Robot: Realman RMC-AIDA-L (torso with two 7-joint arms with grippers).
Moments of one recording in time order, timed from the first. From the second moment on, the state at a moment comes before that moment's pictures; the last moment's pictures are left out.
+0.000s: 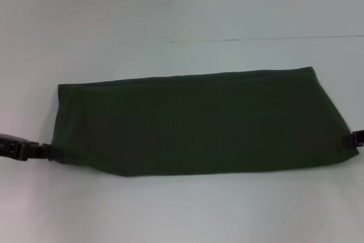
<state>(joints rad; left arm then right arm) -0.62 -1.81 0.69 0.51 2.29 1.52 -1.95 0.50 1.95 -0.59 -0.87 -2.42 -1.50 2.32</state>
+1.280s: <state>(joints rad) -0.63 -1.75 0.47 0.56 2.34 1.61 -2.43 0.63 1.85 -0.45 -0.70 -2.11 -1.60 1.92</state>
